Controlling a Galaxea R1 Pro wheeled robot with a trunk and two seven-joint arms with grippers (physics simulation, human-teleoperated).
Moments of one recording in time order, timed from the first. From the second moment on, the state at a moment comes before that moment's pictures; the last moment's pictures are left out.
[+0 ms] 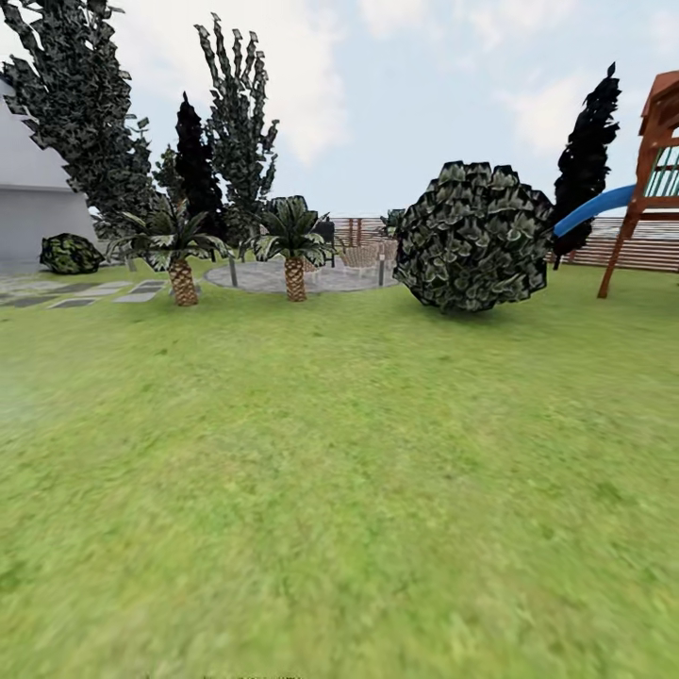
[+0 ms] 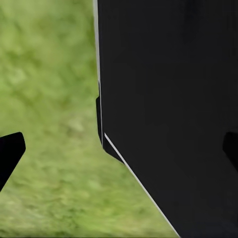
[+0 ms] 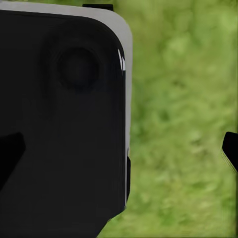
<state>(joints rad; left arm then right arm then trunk) 0.08 0.04 0.00 0.00 0.00 0.00 0.00 -0.03 -0.06 0.00 0.00 0.00 -0.01 0.00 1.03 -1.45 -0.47</state>
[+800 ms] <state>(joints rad) 0.08 0.04 0.00 0.00 0.00 0.00 0.00 -0.03 -0.06 0.00 0.00 0.00 -0.01 -0.01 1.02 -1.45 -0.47</state>
